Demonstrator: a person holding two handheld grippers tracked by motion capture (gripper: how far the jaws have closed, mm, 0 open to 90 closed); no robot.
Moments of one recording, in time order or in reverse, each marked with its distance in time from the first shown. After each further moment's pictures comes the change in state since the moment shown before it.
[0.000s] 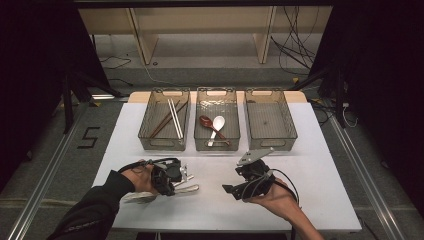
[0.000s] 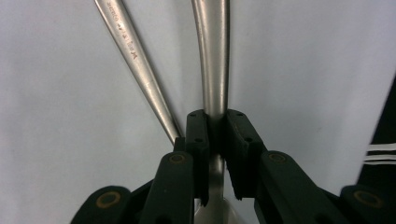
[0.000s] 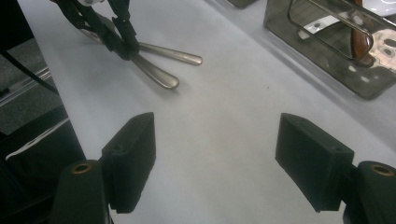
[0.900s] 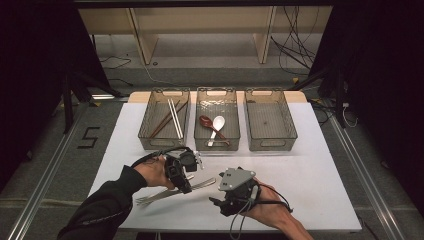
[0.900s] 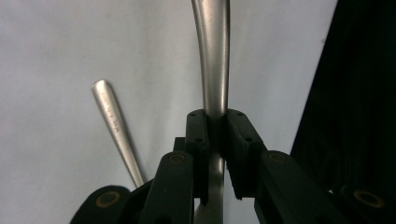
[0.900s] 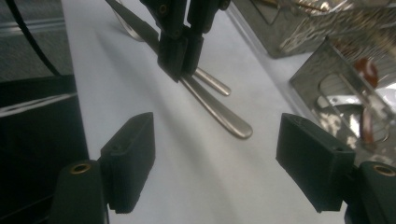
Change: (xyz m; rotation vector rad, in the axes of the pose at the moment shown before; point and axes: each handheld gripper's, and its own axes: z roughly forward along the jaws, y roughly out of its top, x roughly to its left) left arm 0.000 0.043 -0.032 -0.095 -0.142 -0.111; right arm 0.053 0.003 0.008 -0.071 -0.079 -0.377
